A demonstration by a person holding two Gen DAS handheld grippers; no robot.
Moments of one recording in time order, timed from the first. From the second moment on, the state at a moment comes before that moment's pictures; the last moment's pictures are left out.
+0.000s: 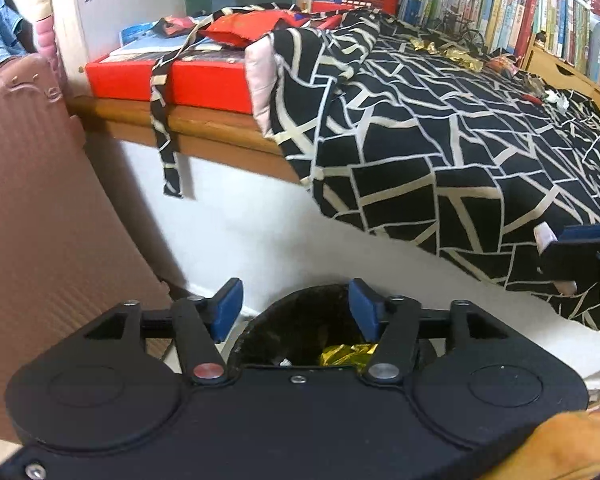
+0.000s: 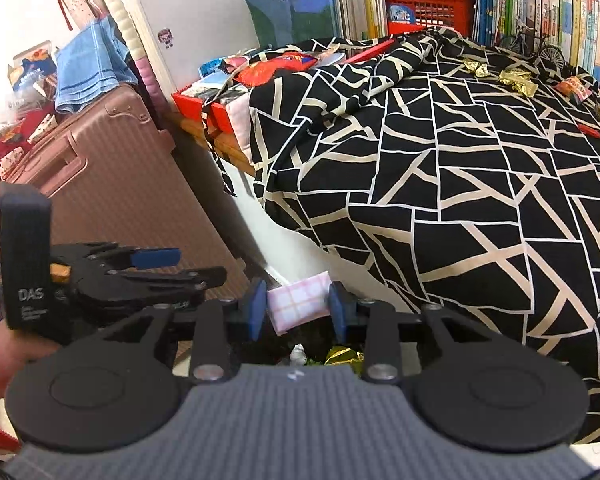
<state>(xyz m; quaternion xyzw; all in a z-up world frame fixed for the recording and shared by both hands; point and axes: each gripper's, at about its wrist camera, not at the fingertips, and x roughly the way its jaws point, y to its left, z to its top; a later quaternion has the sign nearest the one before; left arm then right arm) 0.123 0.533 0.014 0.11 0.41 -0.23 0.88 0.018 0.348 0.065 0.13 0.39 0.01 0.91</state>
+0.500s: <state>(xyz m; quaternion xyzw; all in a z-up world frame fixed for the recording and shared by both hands) 0.127 0.577 0.016 0.01 0.47 -0.19 0.86 0.039 0.354 0.065 0.13 0.36 -0.02 0.92</state>
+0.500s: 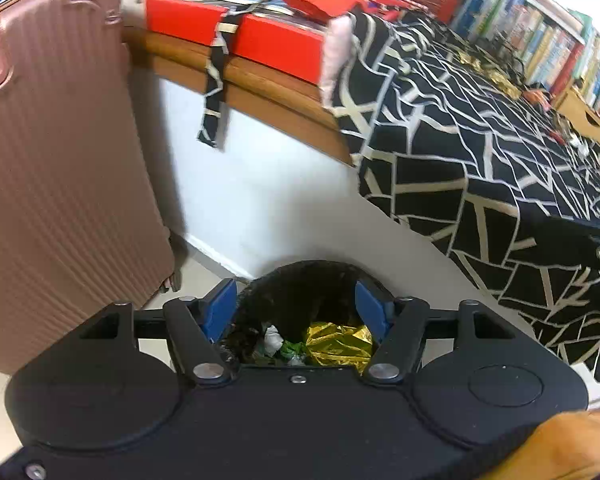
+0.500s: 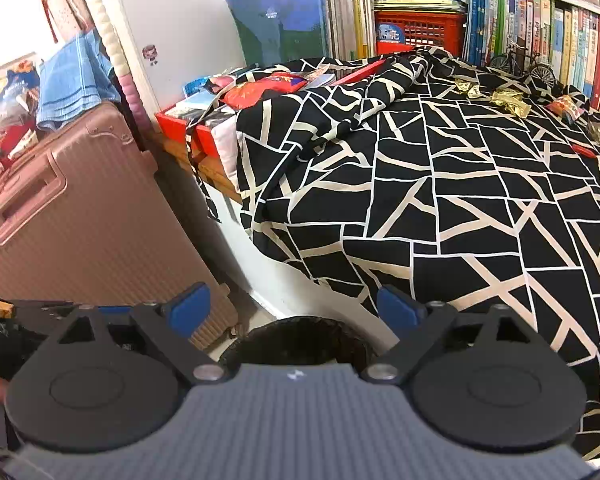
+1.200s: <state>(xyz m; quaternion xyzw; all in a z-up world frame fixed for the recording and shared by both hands) 0.111 0.531 0.151 0.06 0.38 -0.31 0.87 -0.016 0.297 0.154 0.16 0.28 -0.10 0.94</state>
